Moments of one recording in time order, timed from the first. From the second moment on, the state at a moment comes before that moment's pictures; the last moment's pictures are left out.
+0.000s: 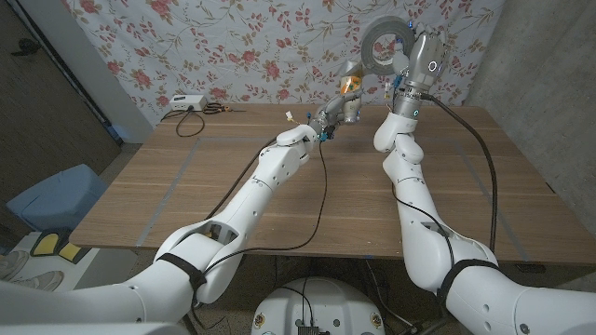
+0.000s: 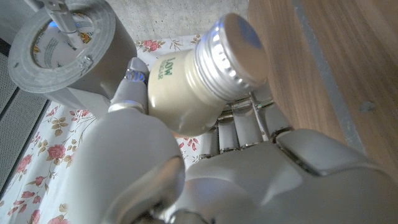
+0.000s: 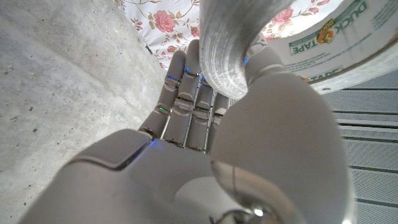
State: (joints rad) left arm 0.56 -0.05 0.39 -1.23 -0.53 0.20 -0.09; left_hand 0.84 -0.01 0.46 -0.31 0.18 0.78 0.26 0.62 0.83 0.93 0.22 0.77 1.12 1.15 0.06 0.87 0.66 0.70 0.00 1.42 0.19; right arm -0.57 0.20 0.19 -1.21 -1.44 0.25 -1.12; right_hand 1.20 -0.07 0.29 -0.15 0.19 0.94 0.07 0.36 0.32 0.96 0.07 0.50 0.56 1.00 -0.01 0.60 1.13 0.50 -0.05 1.29 0.18
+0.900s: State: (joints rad) left arm 0.56 -0.15 0.28 -1.14 -0.75 0.24 -0.17; left_hand 0.81 -0.01 0.47 -0.32 0.18 0.78 0.26 0.62 0.88 0.93 0.22 0.80 1.13 1.17 0.03 0.88 0.64 0.69 -0.02 1.45 0.18; right arm -0.67 0.17 0.24 -1.28 -1.51 0.24 -1.12; right_hand 1.20 -0.07 0.29 -0.15 0.19 0.92 0.04 0.35 0.34 0.93 0.04 0.49 0.62 0.99 -0.02 0.59 1.14 0.42 -0.04 1.32 0.19
